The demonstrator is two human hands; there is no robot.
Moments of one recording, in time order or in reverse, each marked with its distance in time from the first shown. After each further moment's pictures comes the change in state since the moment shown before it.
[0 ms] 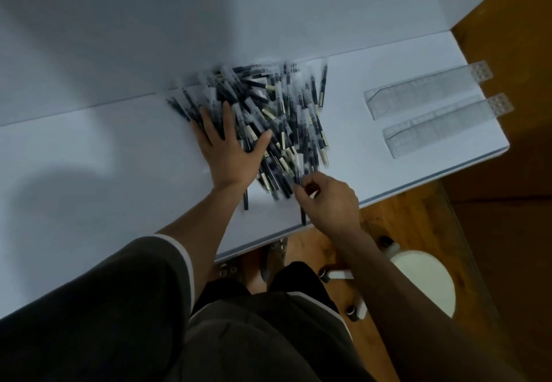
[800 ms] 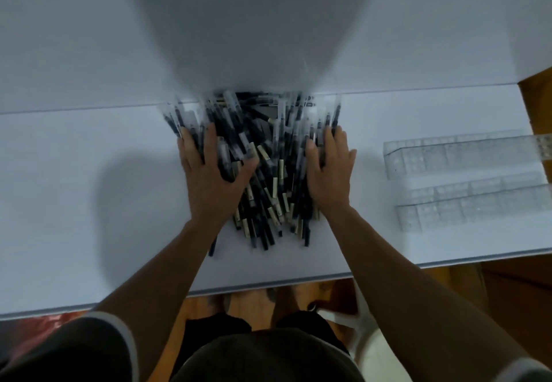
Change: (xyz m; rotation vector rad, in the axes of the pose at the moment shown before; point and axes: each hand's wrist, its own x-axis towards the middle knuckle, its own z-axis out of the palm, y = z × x) left_hand 0.016 0.014 0.019 -0.020 0.192 -0.076; right_hand 0.171 0.022 0.007 0.240 0.014 -0.134
